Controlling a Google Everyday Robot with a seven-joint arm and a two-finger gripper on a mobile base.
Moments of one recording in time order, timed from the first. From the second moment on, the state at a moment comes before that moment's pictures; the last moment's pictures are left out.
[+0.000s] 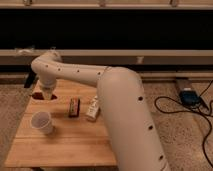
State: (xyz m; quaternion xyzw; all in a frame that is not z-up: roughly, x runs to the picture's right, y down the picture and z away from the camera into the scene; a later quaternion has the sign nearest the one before) arm -0.319 0.034 0.802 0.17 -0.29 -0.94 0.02
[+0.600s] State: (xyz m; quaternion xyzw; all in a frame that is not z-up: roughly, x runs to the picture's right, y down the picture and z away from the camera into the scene) arm -0.322 0.074 0.728 0.22 -0.30 -0.93 0.00
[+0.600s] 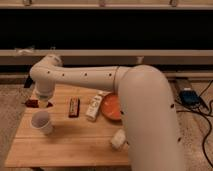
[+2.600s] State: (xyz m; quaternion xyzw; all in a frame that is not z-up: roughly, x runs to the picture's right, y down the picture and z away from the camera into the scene) arm -0.343 0.149 0.722 0.23 -0.41 -0.88 -0.04
